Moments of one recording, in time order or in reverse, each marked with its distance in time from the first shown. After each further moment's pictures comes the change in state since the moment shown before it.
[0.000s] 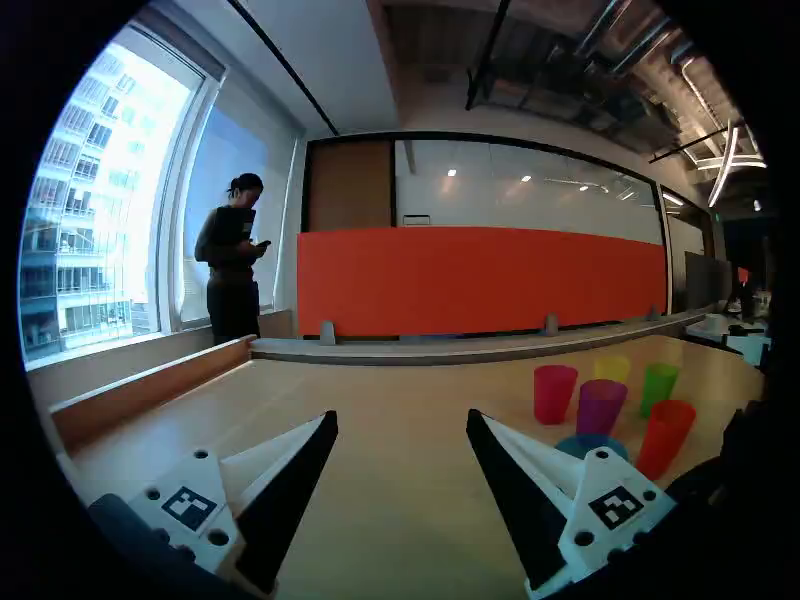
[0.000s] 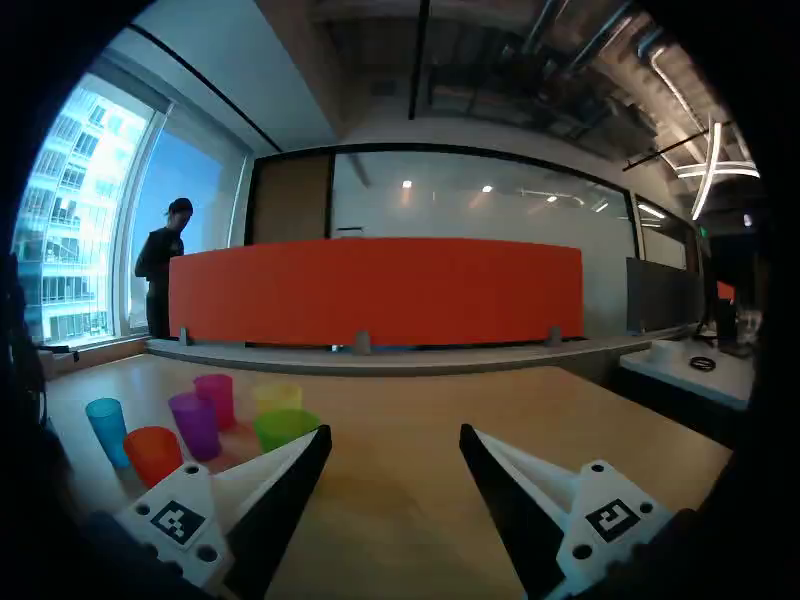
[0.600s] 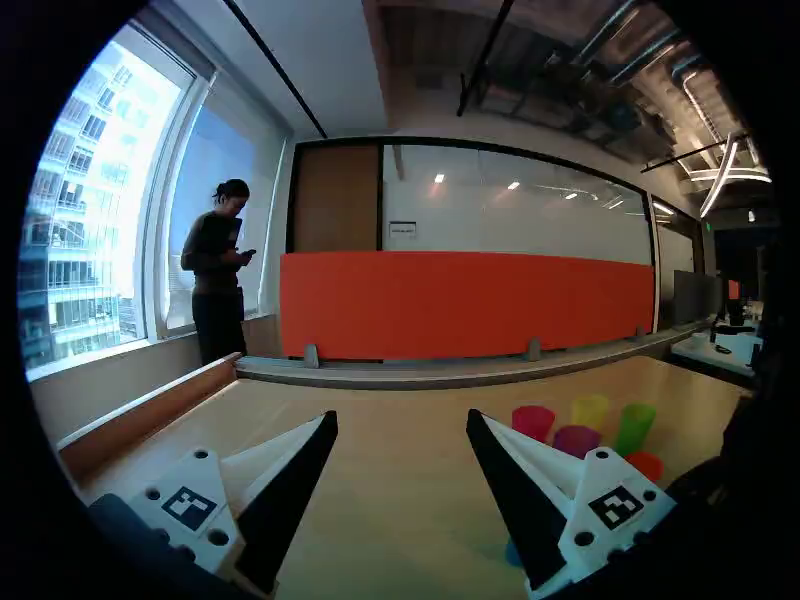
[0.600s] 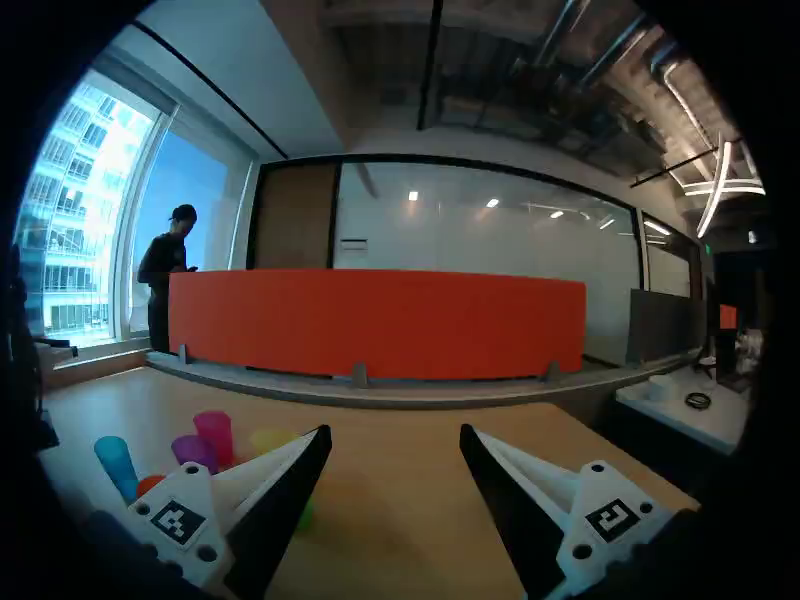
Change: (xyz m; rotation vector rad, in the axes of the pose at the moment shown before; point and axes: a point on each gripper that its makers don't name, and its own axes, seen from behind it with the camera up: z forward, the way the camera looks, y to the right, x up) left arm 0.068 0.017 0.010 -0.057 0.001 -0.024; right arm 0.089 0.007 0.008 0.013 0.018 -0.036
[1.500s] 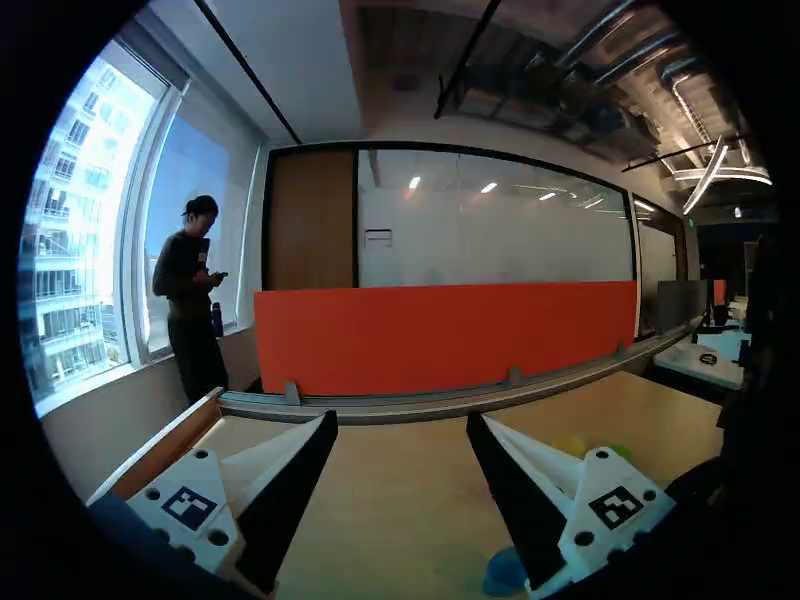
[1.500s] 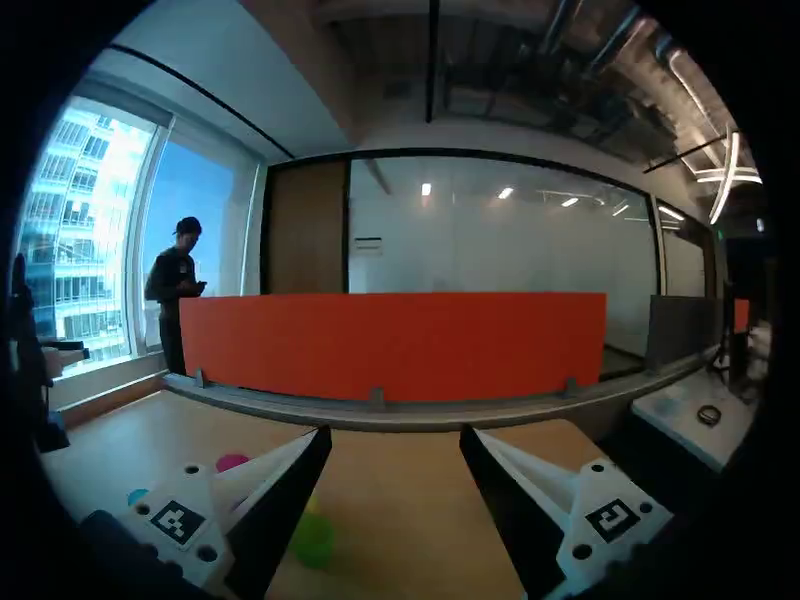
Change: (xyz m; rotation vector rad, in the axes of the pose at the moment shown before) left arm 0.103 0.018 0.019 -0.086 -0.011 0.029; right arm 0.081 -0.005 0.024 0.073 -0.044 0.043
